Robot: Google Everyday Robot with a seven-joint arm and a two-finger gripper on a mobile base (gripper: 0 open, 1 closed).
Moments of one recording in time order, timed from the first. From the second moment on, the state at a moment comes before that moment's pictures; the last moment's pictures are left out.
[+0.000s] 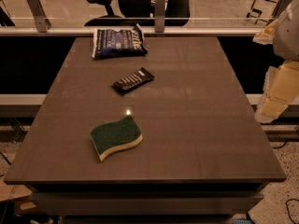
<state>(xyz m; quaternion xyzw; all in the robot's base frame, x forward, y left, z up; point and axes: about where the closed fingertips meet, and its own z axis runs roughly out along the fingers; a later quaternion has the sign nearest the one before) 0.438 -0.216 0.979 -0.60 0.78 -0.04 0.16</state>
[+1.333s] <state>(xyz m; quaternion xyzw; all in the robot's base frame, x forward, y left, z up) 0.413 -0.224 0.992 -0.63 0.72 0.04 0.29</state>
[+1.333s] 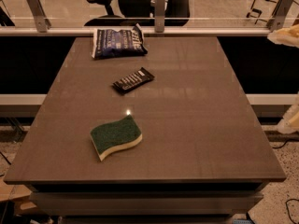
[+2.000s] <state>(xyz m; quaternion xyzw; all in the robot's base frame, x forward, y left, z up) 0.386 -0.197 0.992 -0.66 0.62 0.15 0.40</state>
